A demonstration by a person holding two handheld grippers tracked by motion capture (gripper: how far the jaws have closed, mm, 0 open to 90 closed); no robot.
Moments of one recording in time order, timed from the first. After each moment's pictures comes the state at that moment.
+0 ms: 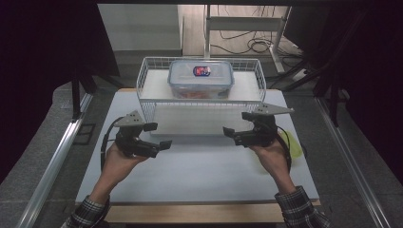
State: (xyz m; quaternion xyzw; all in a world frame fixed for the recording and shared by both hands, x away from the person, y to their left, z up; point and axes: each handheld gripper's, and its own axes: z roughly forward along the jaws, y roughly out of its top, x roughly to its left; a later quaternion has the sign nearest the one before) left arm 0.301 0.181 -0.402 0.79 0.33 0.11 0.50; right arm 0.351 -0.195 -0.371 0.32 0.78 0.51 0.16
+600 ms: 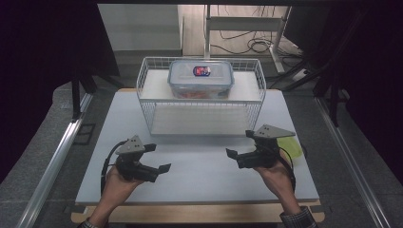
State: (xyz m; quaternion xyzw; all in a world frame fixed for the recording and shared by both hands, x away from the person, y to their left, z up) left arm 0.262 0.181 -0.448 0.80 0.33 0.12 0.48; right arm 0.316 -0.208 -0.408 0.31 0.80 0.49 0.16
